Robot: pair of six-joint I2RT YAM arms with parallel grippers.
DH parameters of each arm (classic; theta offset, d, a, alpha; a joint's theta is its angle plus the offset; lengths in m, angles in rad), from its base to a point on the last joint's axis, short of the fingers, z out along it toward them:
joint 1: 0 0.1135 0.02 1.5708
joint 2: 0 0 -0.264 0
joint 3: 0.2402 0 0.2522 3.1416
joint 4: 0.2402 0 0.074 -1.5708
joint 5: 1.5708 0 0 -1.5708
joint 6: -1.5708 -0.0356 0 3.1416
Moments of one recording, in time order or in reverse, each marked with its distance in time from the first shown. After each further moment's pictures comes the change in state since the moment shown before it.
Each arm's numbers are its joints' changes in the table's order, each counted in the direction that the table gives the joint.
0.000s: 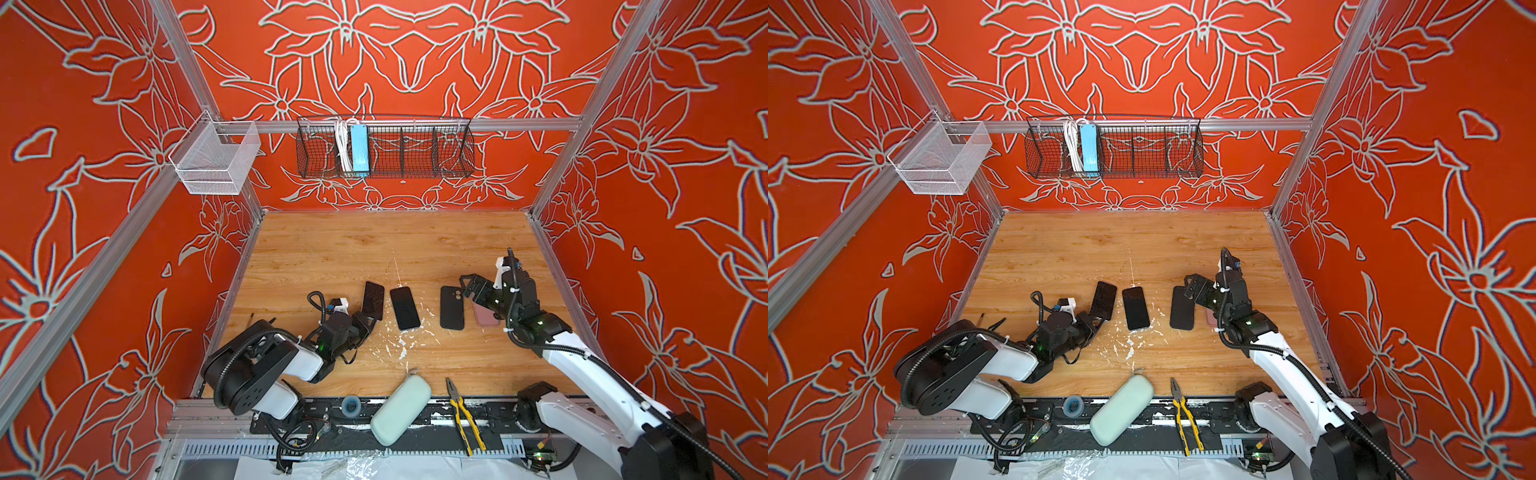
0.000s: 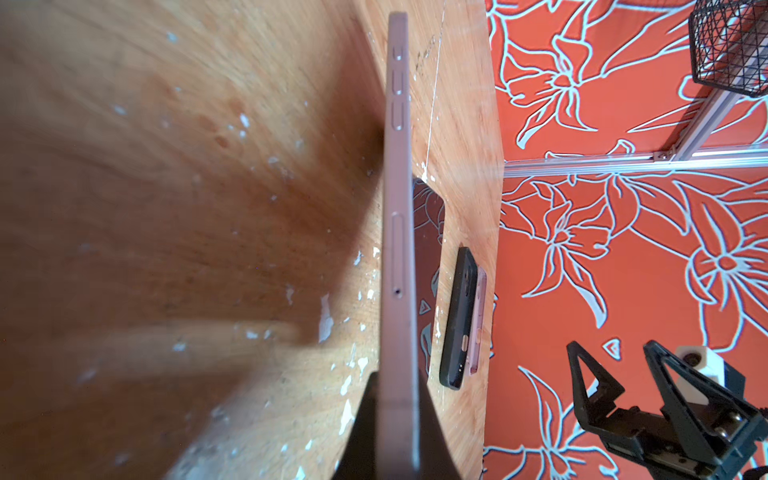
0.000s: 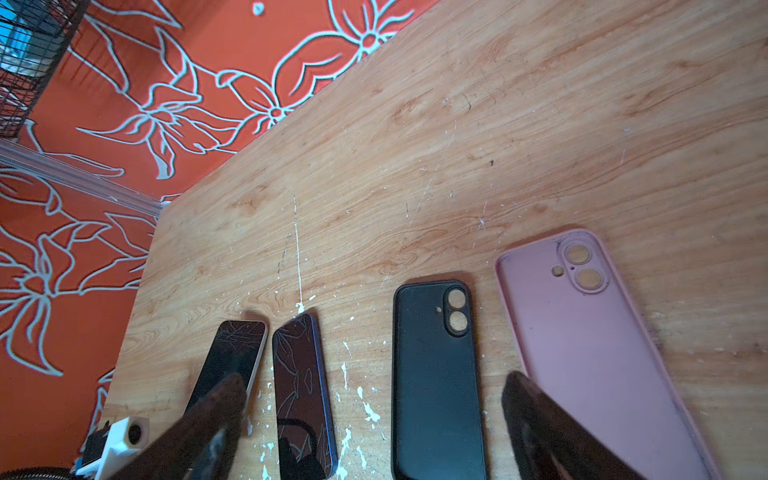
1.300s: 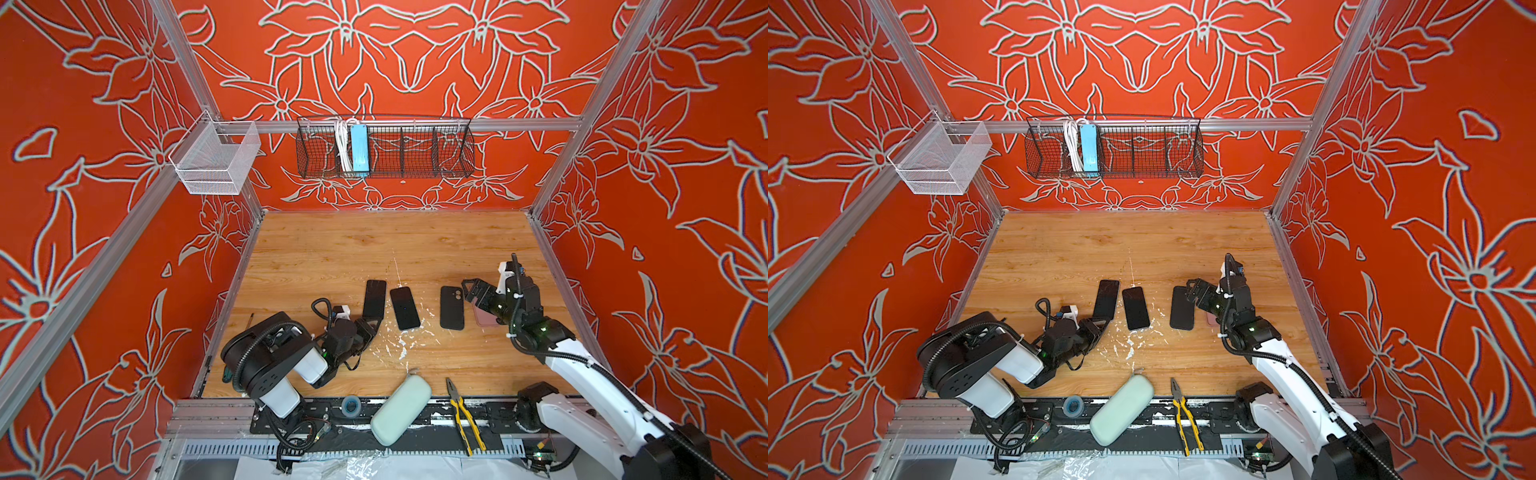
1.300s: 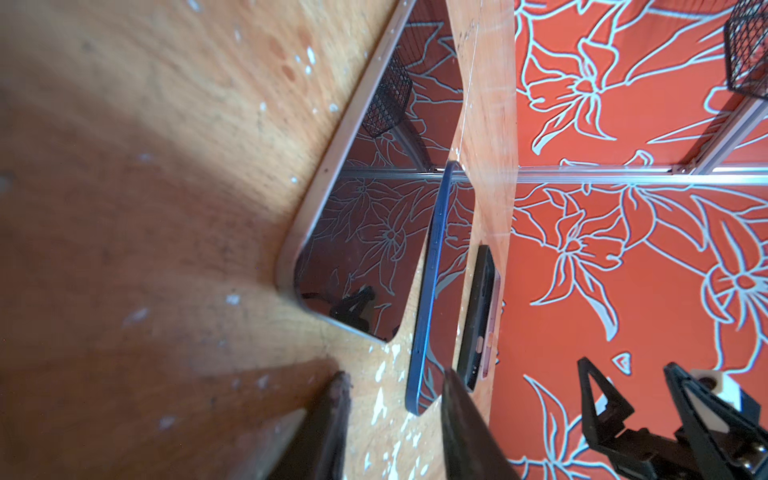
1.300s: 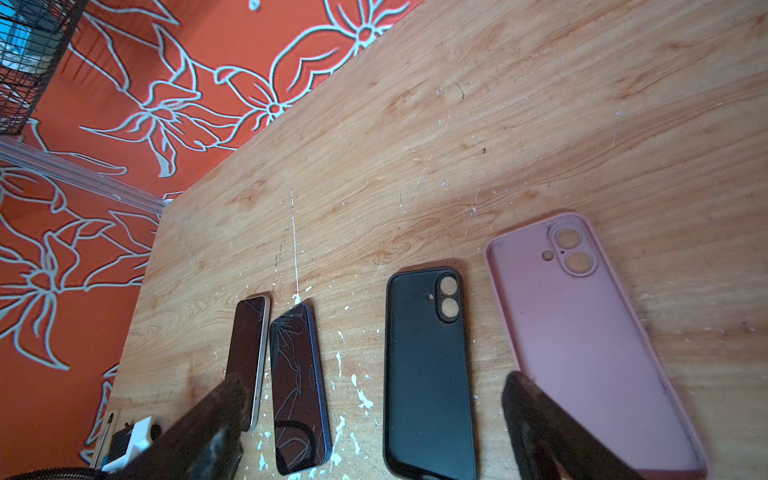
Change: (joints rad) left arm -0.078 -0.102 -0.037 -0.106 -0.087 0.083; right arm -0.019 0.055 -0.051 0.003 -0.026 0.001
